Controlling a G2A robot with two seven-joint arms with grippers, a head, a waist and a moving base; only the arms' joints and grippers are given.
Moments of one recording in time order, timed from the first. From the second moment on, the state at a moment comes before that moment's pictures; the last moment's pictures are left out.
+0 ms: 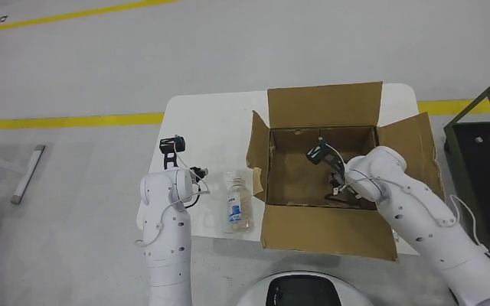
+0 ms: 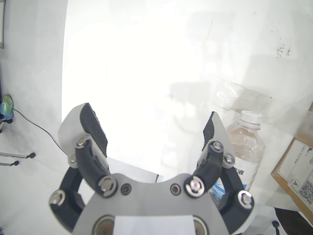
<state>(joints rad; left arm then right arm) 0.90 -1.57 -1.58 -1.50 1.68 0.02 -1.27 -0.84 -1.16 1.03 -1.57 -1.21 -0.14 1.33</state>
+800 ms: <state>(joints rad) 0.90 -1.57 -1.58 -1.50 1.68 0.02 -1.27 -0.86 -1.17 1.01 -1.51 -1.23 -0.13 1.26</state>
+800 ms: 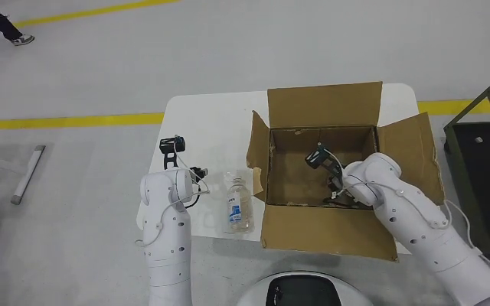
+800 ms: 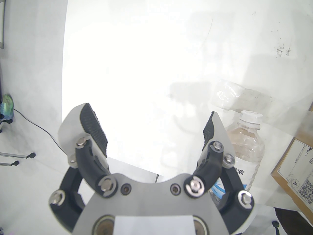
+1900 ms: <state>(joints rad) 0.90 -1.57 -1.58 -1.50 1.68 0.02 -1.27 -0.83 -1.20 0.99 -1.48 -1.20 -0.15 1.25</state>
